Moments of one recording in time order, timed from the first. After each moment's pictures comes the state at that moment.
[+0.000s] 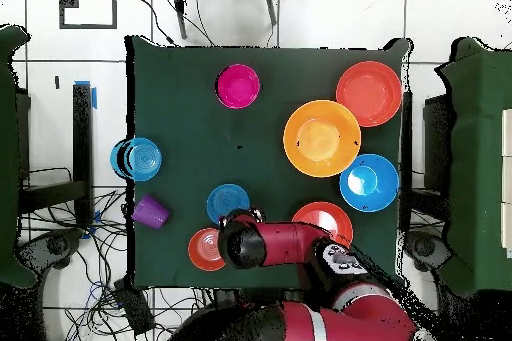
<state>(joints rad) -0.38 -0.53 0.13 2.05 -0.32 0.02 1.47</state>
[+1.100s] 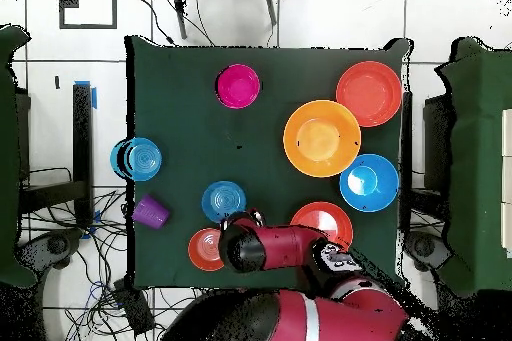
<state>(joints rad) -0.36 -0.51 0.11 2.05 -0.35 -0.04 1.47</state>
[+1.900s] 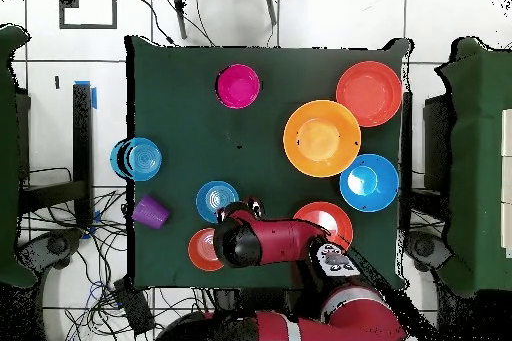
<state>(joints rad) -0.34 -0.56 0.11 2.04 -0.32 -0.04 1.47</state>
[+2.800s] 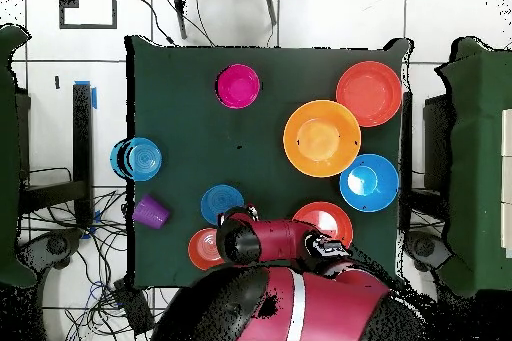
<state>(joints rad) -0.34 -0.42 0.10 1.99 -0.32 -0.08 1.47</state>
